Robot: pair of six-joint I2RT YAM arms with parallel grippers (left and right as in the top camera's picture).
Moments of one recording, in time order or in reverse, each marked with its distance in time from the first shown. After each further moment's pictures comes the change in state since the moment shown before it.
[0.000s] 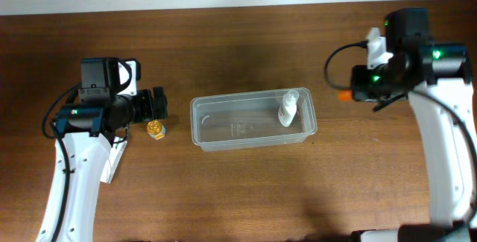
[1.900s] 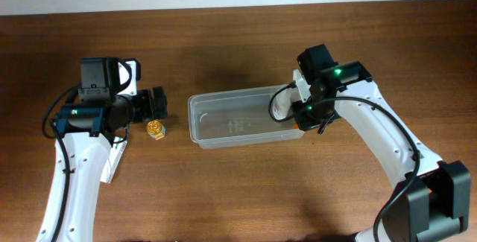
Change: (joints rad) left arm 0.000 0.000 0.000 0.000 0.000 0.000; right arm 0.282 0.139 -0.322 0.224 0.050 -0.018
